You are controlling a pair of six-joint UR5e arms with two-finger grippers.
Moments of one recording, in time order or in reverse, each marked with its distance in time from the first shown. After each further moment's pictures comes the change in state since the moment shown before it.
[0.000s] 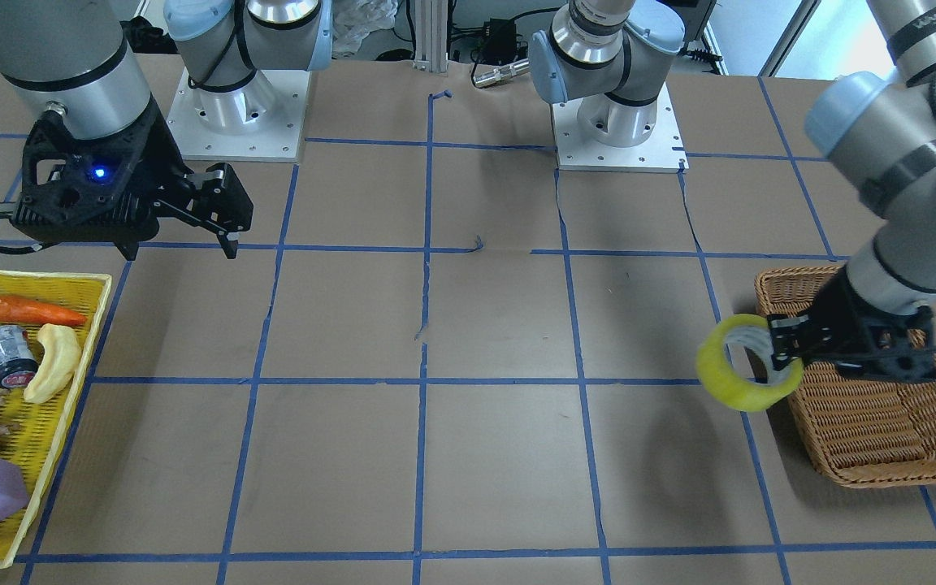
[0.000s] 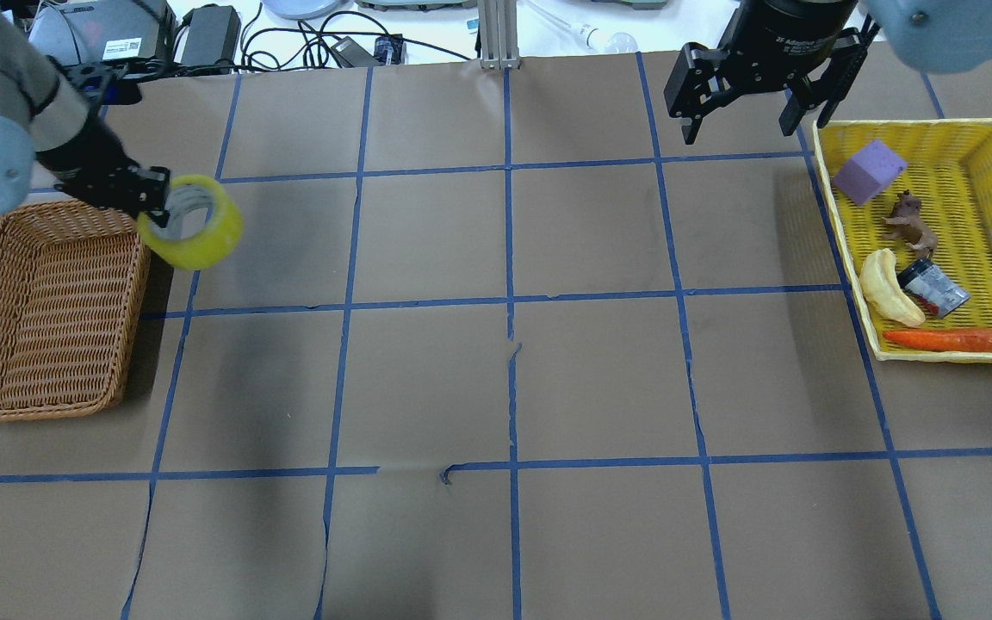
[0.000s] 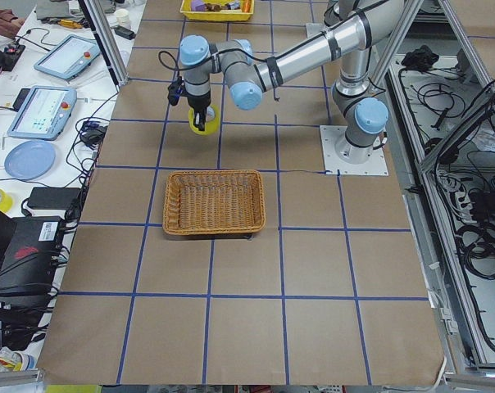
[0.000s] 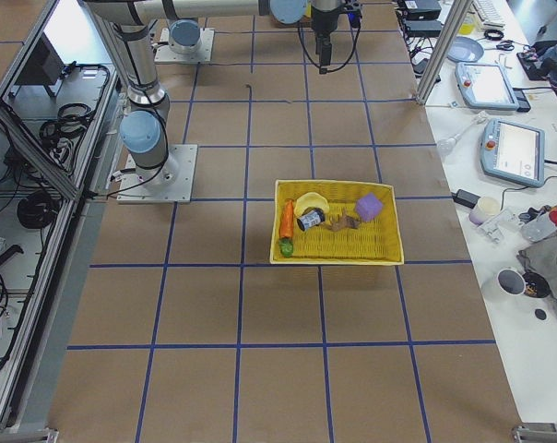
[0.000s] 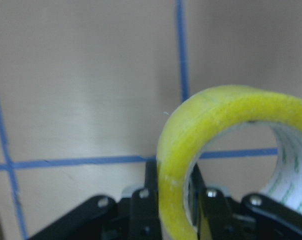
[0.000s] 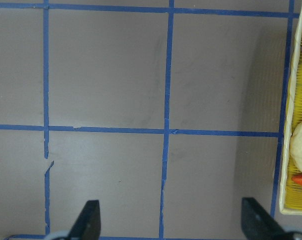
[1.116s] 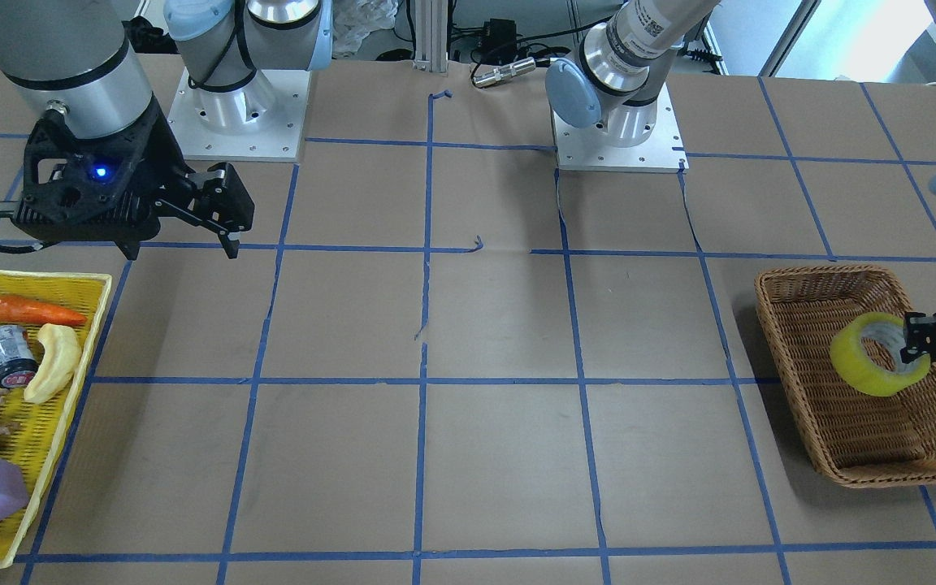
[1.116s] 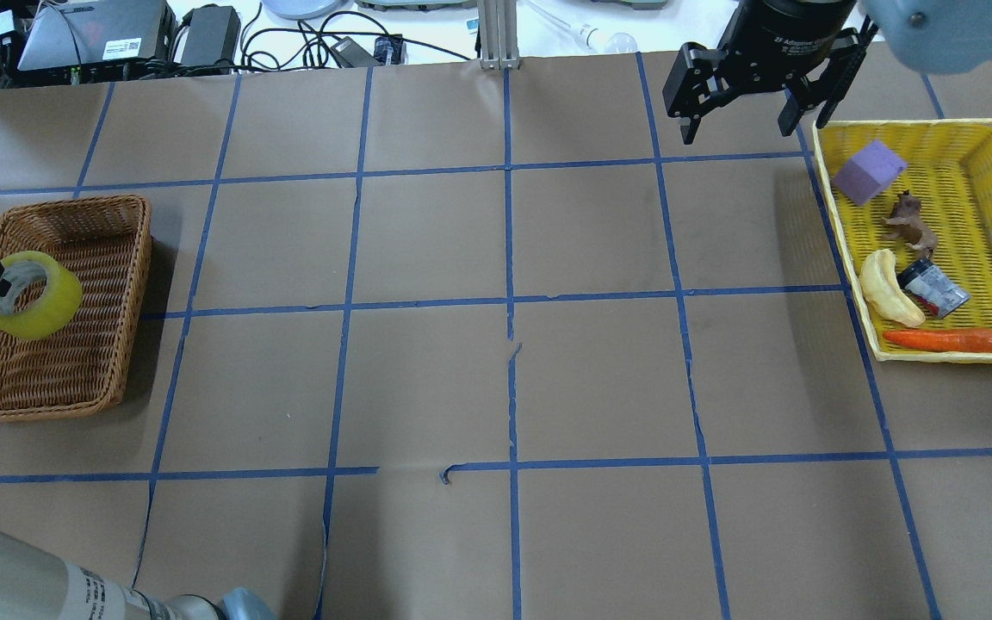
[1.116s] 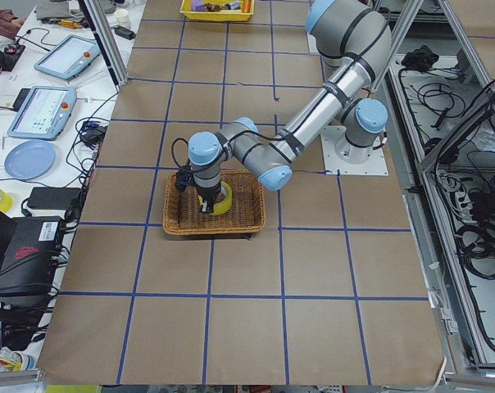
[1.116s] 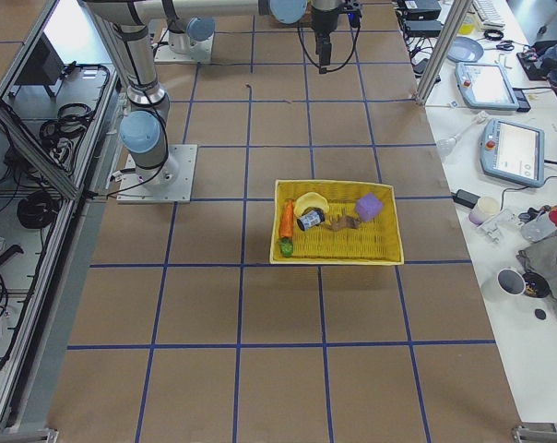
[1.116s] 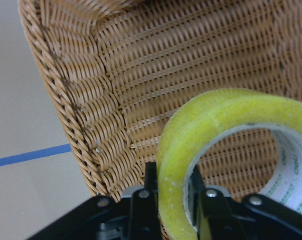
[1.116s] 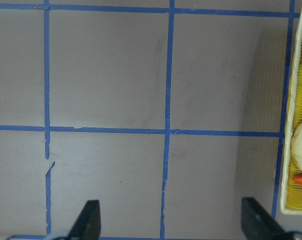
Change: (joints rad) left arm 0.316 -0.173 0.007 0.178 0.043 0.438; right arm 0.002 0.000 0.000 -0.001 0.001 0.005
